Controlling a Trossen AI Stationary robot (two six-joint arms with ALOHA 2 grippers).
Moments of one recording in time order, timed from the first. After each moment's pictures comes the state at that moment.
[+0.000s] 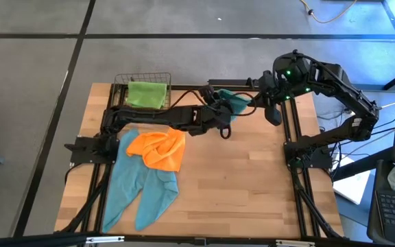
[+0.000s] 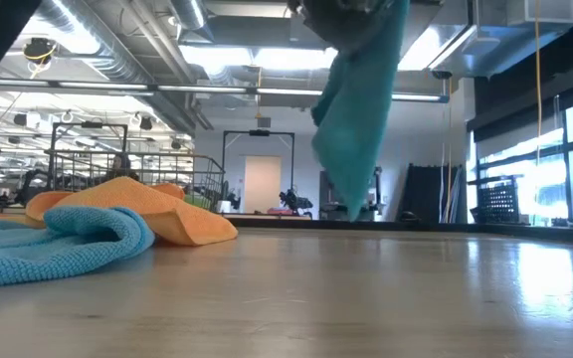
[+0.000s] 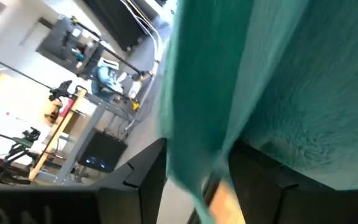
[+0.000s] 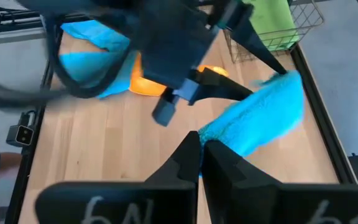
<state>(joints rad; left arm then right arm) 0.02 2.03 1.98 -0.55 -0.97 0.29 -0.33 1.30 1.81 -1.27 -0.26 -0.12</state>
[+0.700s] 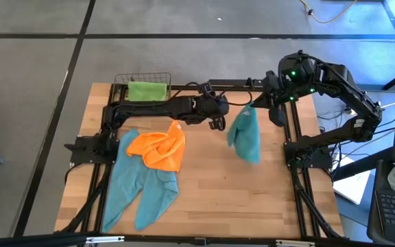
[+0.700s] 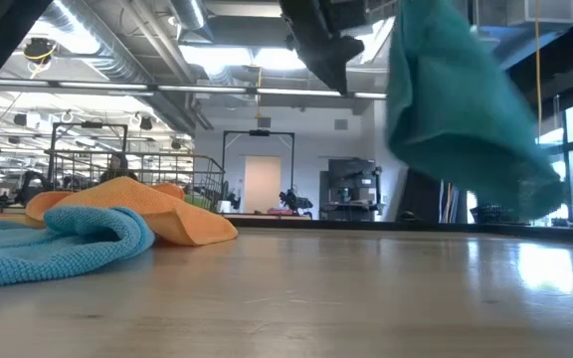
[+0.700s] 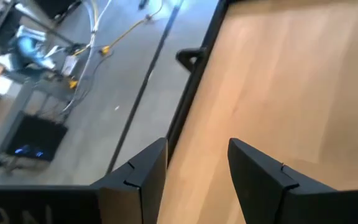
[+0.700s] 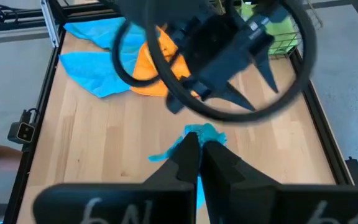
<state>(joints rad) 0.10 2.02 1.98 -0.74 -0.67 0.16 -0.34 1.27 1.81 -1.29 -0.27 -0.13</state>
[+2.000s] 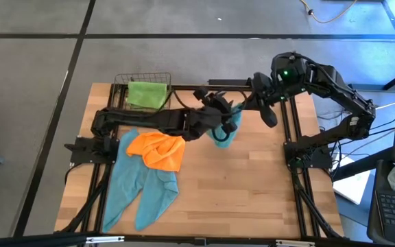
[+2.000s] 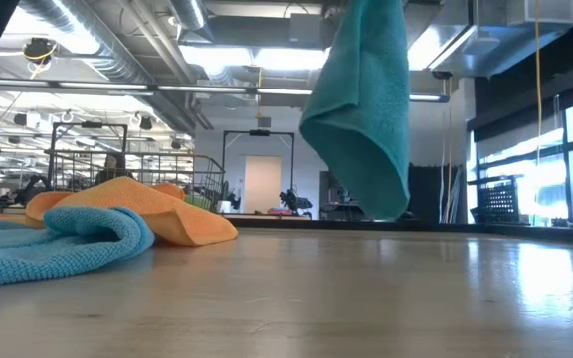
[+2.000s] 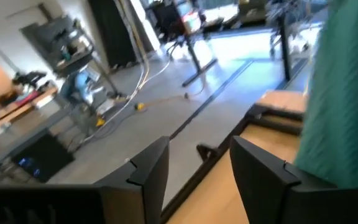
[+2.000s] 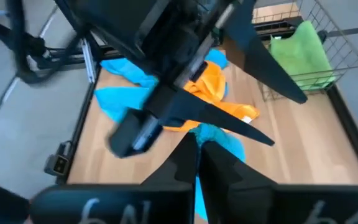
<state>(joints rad) -0.07 1.94 1.98 -0.38 -0.97 0.07 -0.29 1.33 1.81 -1.11 -0.38 -0.03</state>
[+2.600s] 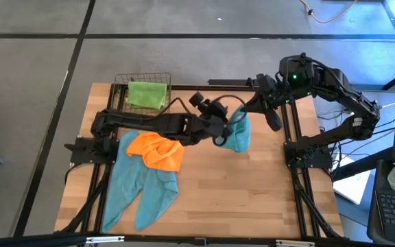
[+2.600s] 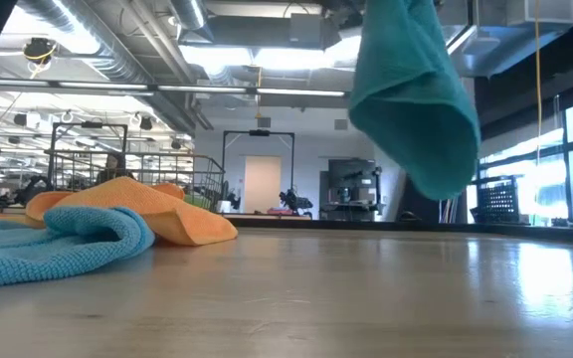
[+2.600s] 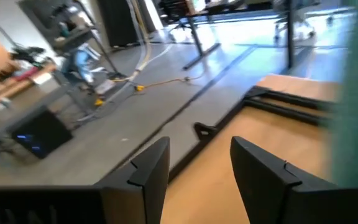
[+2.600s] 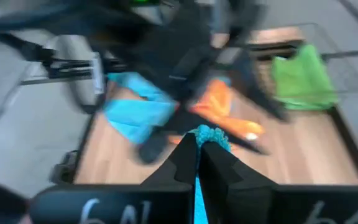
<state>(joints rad) -0.11 1.94 1.98 -0.53 -1.01 -0.12 -0.23 1.29 1.81 -1.07 -0.32 0.00</state>
